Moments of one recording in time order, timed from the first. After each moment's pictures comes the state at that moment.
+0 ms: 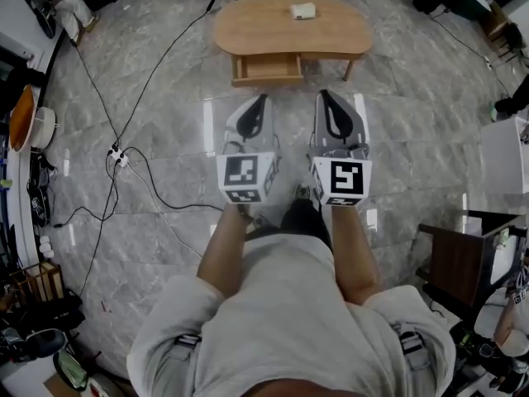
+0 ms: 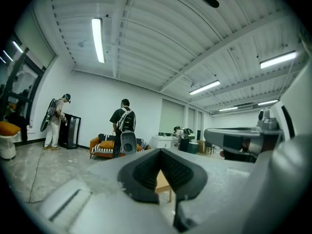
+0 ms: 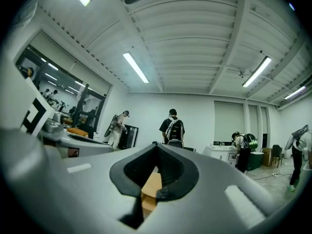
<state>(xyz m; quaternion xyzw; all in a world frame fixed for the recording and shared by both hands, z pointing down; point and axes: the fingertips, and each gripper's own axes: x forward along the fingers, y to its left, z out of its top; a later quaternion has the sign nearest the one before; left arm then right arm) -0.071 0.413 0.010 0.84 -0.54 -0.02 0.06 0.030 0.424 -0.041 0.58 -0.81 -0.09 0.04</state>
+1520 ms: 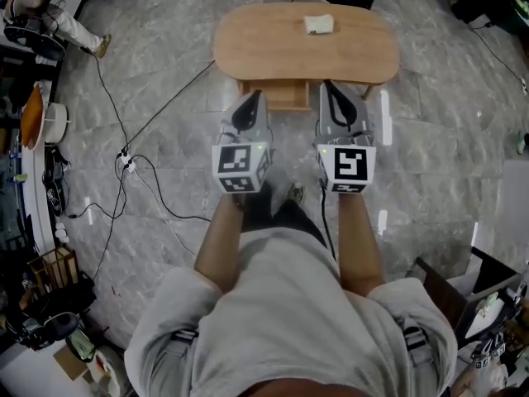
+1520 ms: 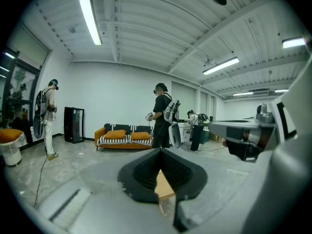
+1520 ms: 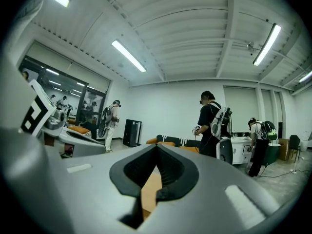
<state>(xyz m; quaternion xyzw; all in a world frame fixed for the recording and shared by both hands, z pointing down) -0.003 0.113 0.050 0.81 -0.58 0.06 0.10 0.121 0.103 -0.004 0.53 -0.85 -0.04 0.06</state>
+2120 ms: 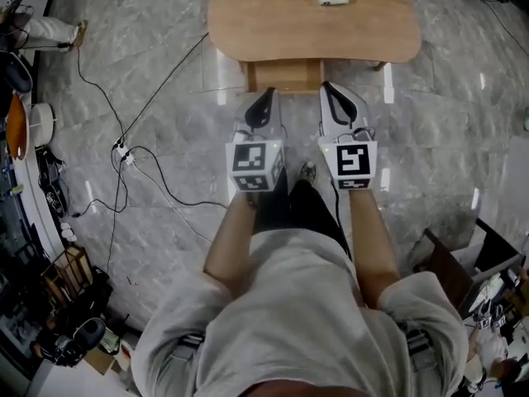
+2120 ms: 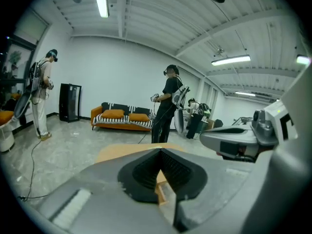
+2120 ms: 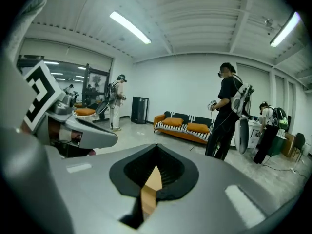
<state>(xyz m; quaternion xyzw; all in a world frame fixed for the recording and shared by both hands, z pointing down) -0.046 0.033 0.168 0.81 -0.55 0.10 0.20 0.049 0.023 0.135 0.49 -0.85 0.04 0.18</state>
